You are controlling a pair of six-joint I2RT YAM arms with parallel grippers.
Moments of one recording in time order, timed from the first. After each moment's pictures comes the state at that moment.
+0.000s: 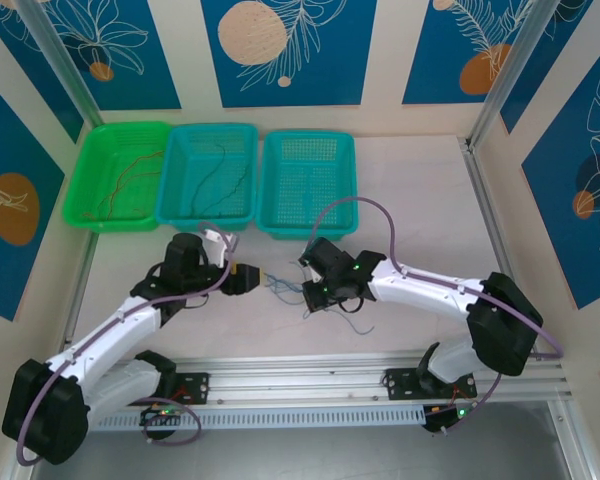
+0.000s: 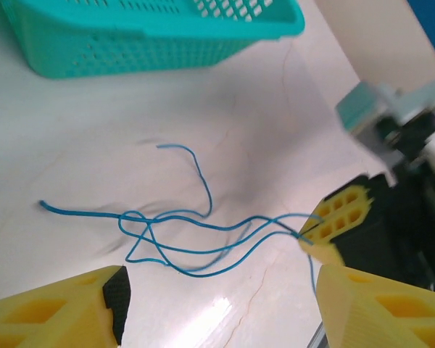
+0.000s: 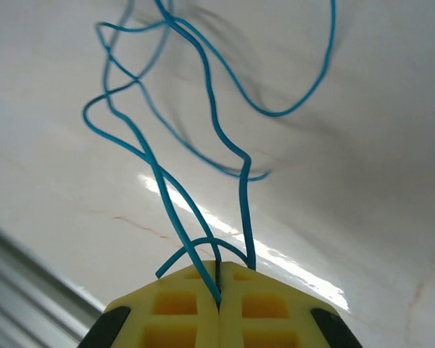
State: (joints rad) left arm -0.44 0.98 0.51 -0.15 0.57 -0.36; right arm 0.92 1.42 0.90 -0.60 -0.12 0.51
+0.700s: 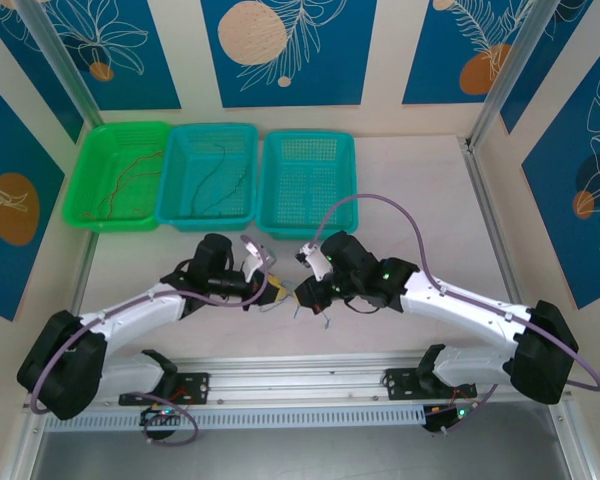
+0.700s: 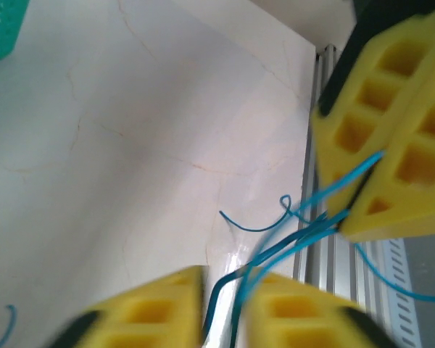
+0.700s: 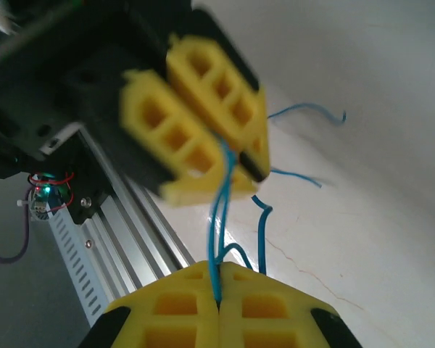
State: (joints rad) left arm -0.59 1.22 0.53 0.05 0.79 -0.01; right arm 0.91 1.19 0.84 -0.44 -0.33 0.38
